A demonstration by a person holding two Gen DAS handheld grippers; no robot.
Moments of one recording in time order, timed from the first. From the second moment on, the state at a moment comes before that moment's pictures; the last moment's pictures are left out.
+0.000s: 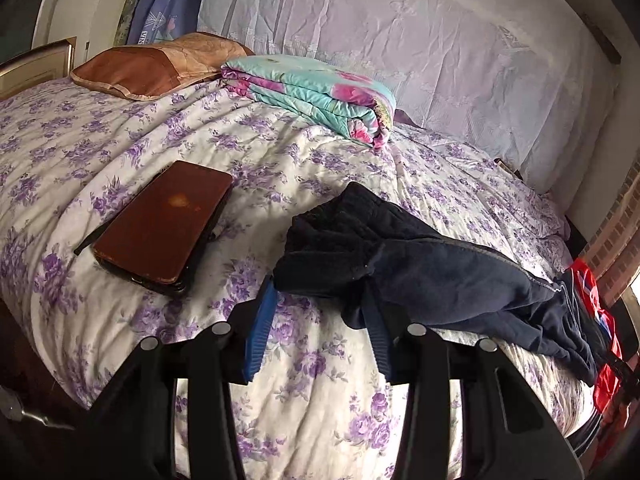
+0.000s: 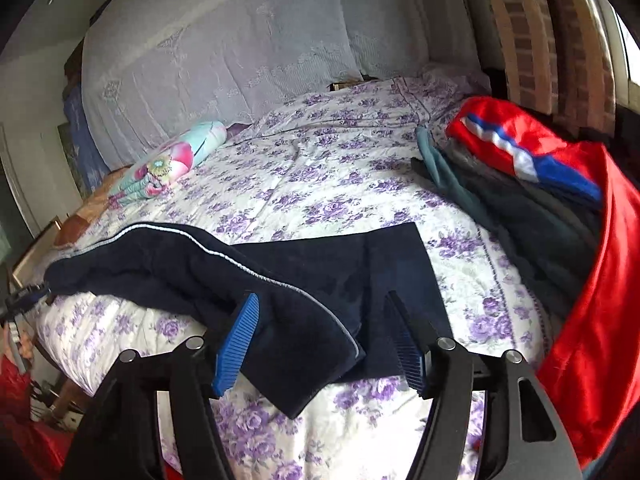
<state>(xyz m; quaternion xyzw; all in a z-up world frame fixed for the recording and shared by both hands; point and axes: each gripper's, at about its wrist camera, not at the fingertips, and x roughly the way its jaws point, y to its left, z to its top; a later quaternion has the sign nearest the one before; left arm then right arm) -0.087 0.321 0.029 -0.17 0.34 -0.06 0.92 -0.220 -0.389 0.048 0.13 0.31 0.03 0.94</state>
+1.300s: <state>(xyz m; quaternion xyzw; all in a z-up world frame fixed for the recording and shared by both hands) -0.048 0.310 0.009 -0.27 0.43 -0.11 0.86 -0.230 -0.351 0.081 0.03 0.28 -0.01 0.96</state>
